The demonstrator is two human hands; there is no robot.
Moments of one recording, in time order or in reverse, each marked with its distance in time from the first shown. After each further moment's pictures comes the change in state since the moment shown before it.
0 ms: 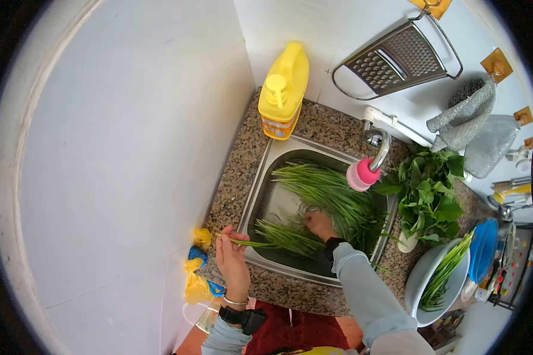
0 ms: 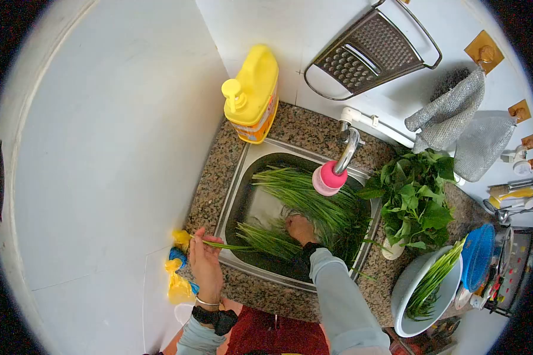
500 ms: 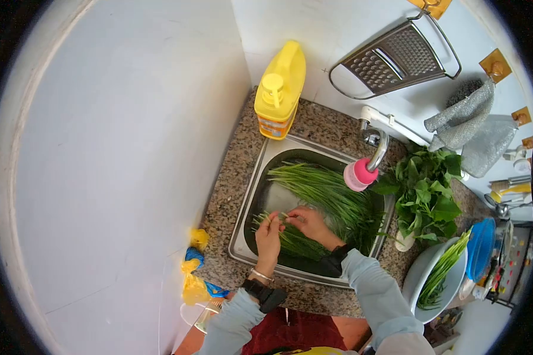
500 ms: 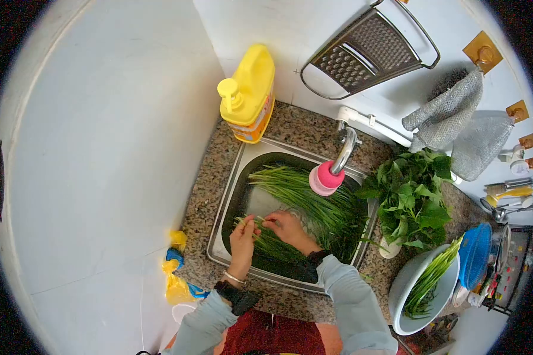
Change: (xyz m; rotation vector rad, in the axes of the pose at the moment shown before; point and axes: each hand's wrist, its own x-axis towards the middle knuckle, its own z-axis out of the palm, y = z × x) left_hand 0.028 -0.089 0.038 0.423 -0.182 -0.236; right_hand -0.029 -0.063 -0.047 0.386 0.110 -0.431
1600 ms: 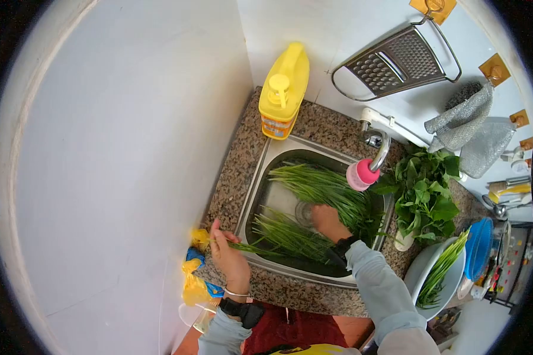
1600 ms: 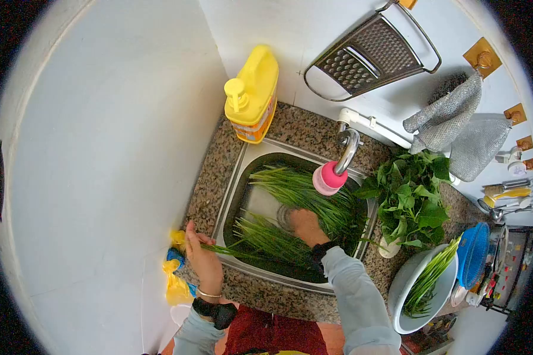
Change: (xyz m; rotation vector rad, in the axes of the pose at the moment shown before) left_hand -0.036 0.059 -0.058 -0.460 0.399 0.268; right_hand 0.003 0.019 -0.030 -0.850 -0.364 0.288
